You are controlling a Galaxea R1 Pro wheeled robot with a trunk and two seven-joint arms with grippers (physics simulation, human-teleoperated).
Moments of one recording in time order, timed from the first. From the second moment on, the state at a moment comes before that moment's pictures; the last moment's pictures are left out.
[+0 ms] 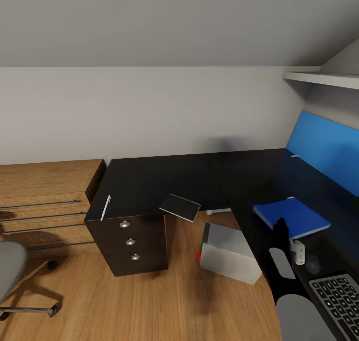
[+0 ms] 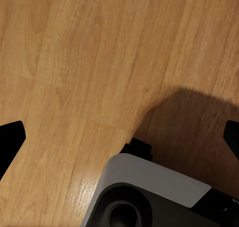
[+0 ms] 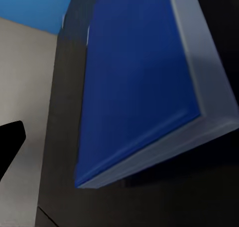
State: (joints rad) left arm -0.10 -0.03 -0.12 -0.44 0.38 -0.13 0.39; right arm -0.63 0.05 -0.48 -0.78 -1.11 -0.36 -0.01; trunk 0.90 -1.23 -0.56
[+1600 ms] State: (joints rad) left arm -0.10 -0.03 -0.12 -0.44 0.38 -0.13 0.39; right arm -0.63 0.05 -0.48 -0.78 -1.11 -0.36 -0.01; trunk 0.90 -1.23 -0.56
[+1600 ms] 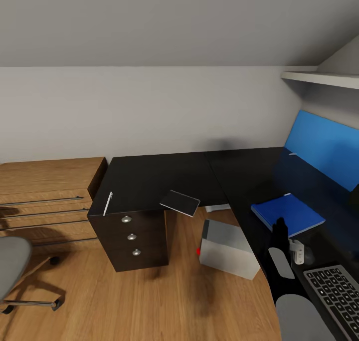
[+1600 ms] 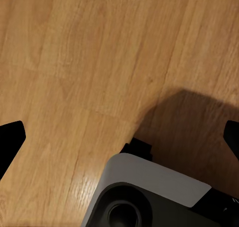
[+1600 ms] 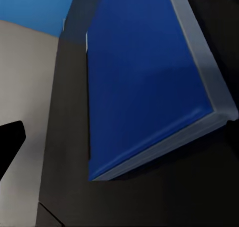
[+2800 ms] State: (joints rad) left arm -0.10 -0.03 -0.12 -0.44 0.38 -0.13 0.39; right arm -0.63 0.05 -0.48 -0.80 -1.11 -0.36 -0.01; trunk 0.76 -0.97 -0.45
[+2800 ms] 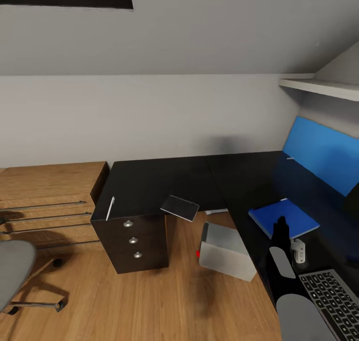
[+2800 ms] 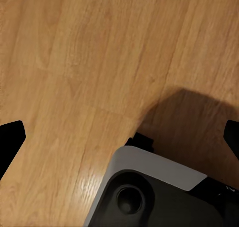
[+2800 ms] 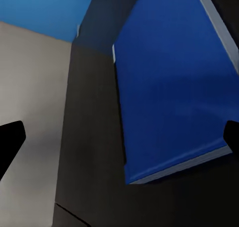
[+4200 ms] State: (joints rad) left arm -0.10 -0.03 -0.12 -0.44 0.38 -0.13 0.39; right arm -0.61 0.15 -0.09 -0.75 -1.12 -0.37 0.00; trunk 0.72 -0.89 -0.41
